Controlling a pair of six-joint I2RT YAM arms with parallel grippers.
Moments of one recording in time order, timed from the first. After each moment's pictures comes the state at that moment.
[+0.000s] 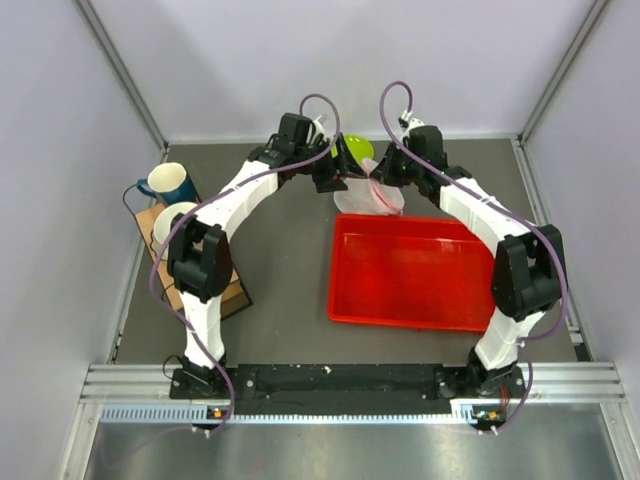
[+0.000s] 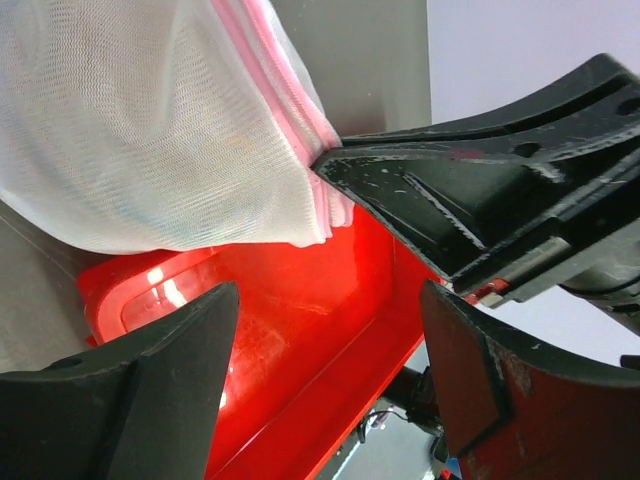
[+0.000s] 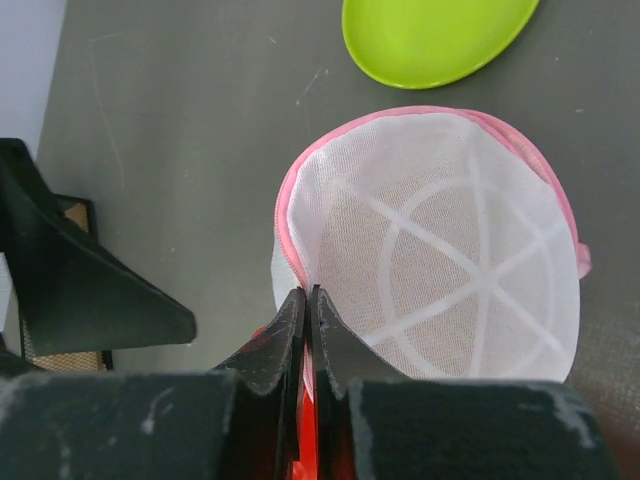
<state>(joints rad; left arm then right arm) -0.44 2.00 1.82 -0.43 0.60 -0.77 0.35 1.75 1.41 -0.18 -0.22 0.46</state>
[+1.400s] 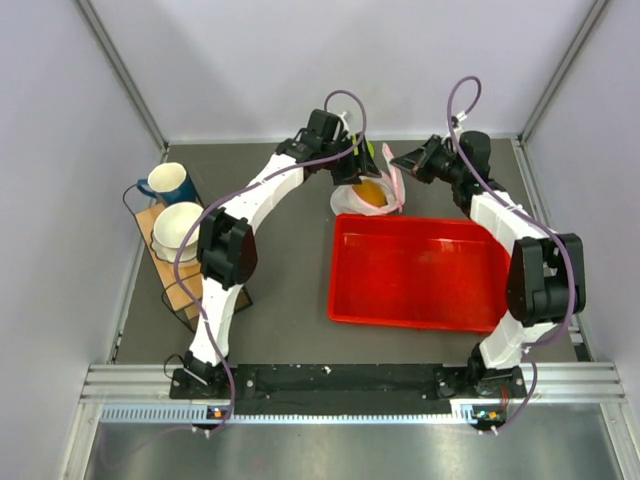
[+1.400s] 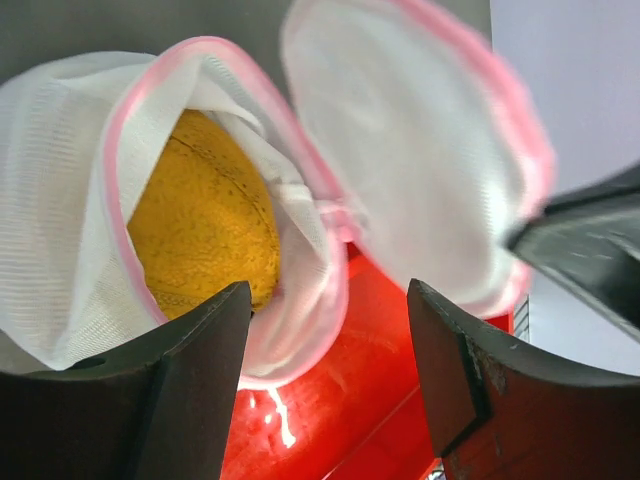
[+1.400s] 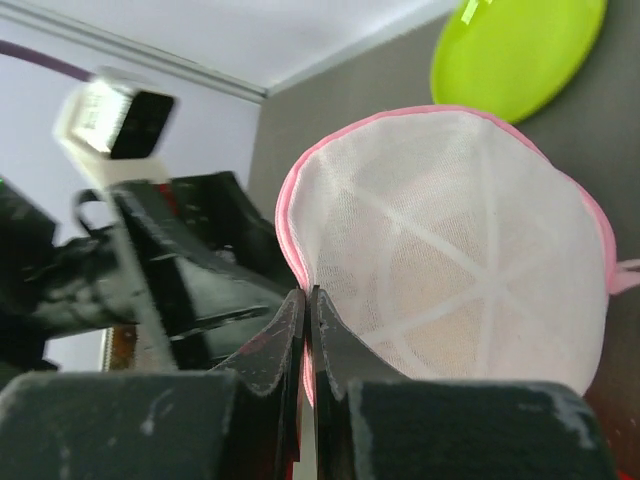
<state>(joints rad) -0.53 2.22 2.12 -0.55 0.43 -0.67 0.13 1.69 1.18 0.22 -0.56 0.87</state>
